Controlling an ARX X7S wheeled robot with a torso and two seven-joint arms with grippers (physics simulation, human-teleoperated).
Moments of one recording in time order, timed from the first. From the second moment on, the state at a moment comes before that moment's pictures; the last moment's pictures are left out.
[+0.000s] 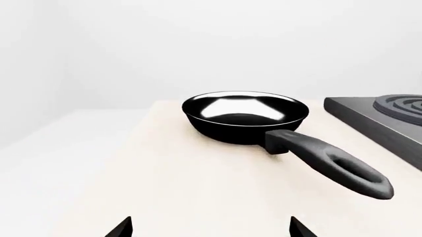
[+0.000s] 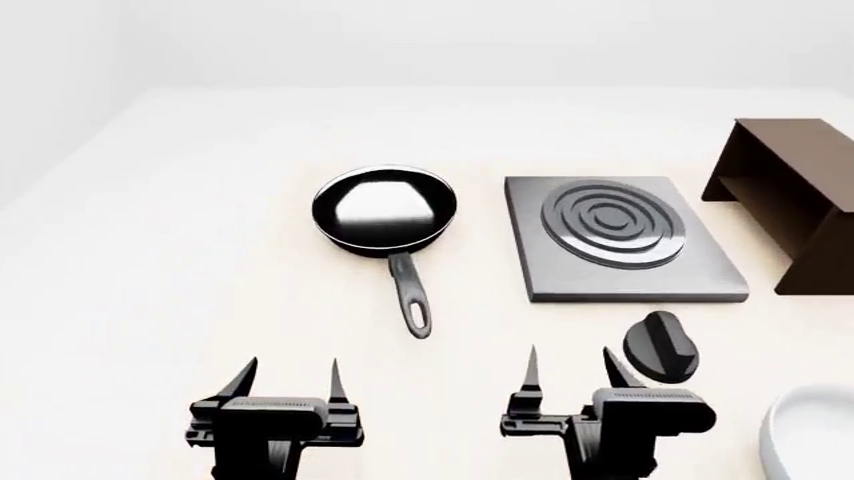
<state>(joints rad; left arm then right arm) -0.01 -0.16 0.20 0.00 -0.16 0.03 -0.18 0.03 0.17 -0.17 -0.01 0.18 -0.03 0.18</state>
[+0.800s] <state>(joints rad) -0.02 -0.18 0.22 -0.01 -0.18 0.03 -0.20 0.16 0.21 -0.07 0.20 0.27 -0.01 0.20</state>
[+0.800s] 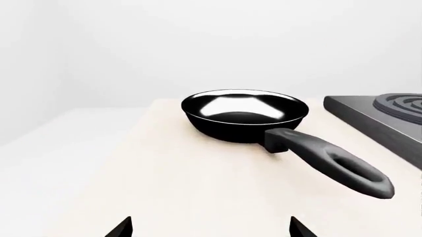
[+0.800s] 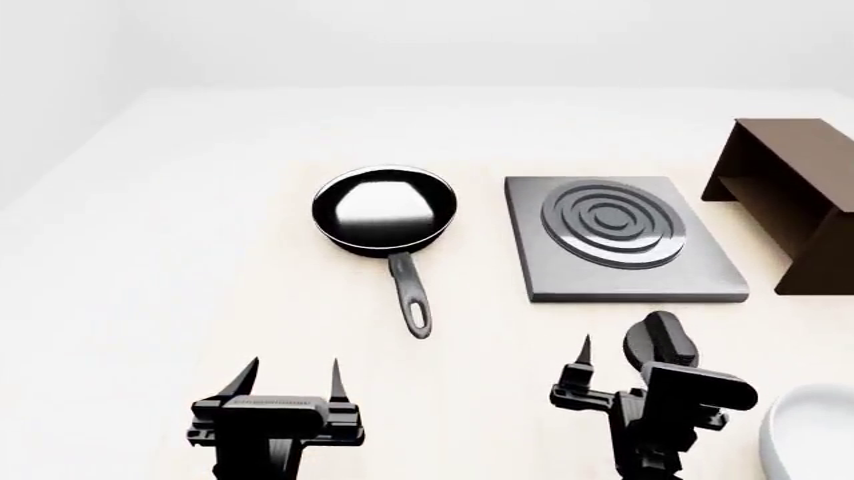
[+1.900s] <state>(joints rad) -0.02 -0.20 0.25 0.00 -0.21 0.02 -0.22 0.18 0.24 -0.08 0.30 0.29 -0.01 0.19</state>
